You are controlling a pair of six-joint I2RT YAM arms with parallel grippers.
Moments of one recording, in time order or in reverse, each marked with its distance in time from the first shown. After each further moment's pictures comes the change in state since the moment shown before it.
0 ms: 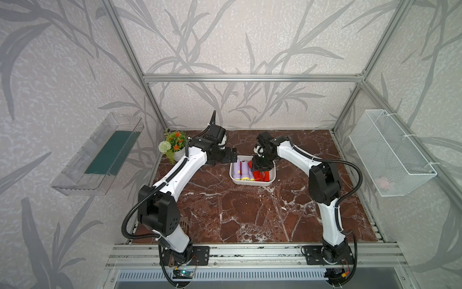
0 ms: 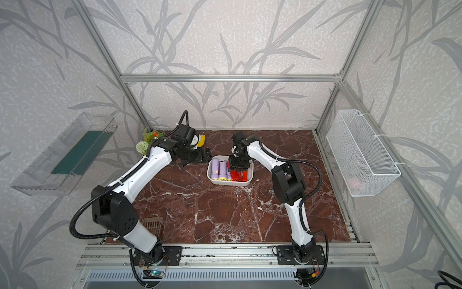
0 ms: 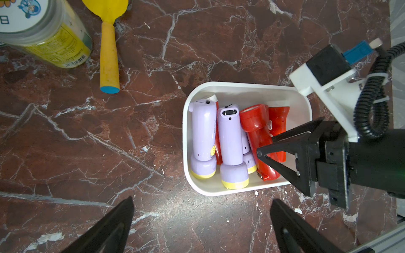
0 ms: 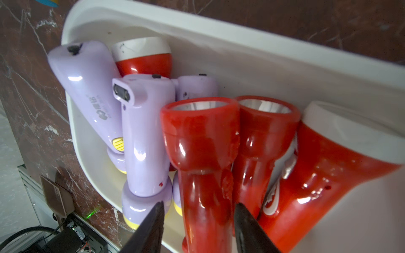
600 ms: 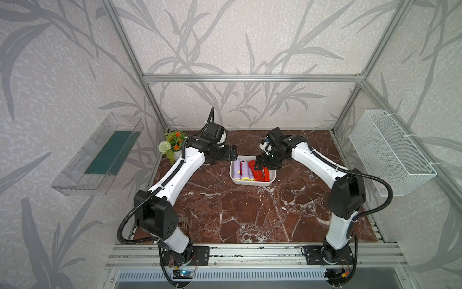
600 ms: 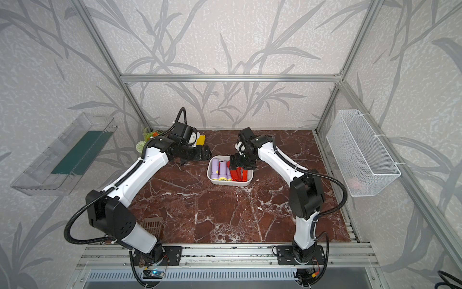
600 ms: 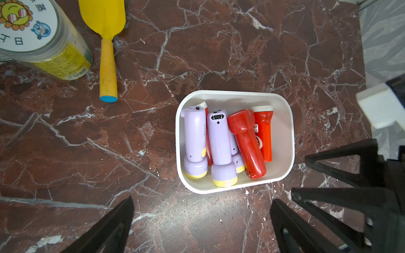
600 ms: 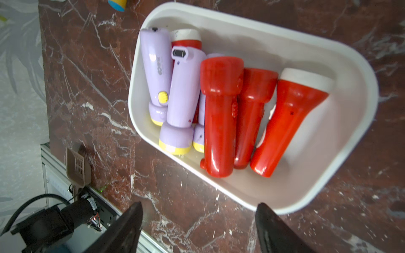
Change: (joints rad) left arm 0.000 -0.053 0.007 -0.003 0.013 0.000; right arm -0.005 -0.331 -0.200 -0.014 0.015 -0.041
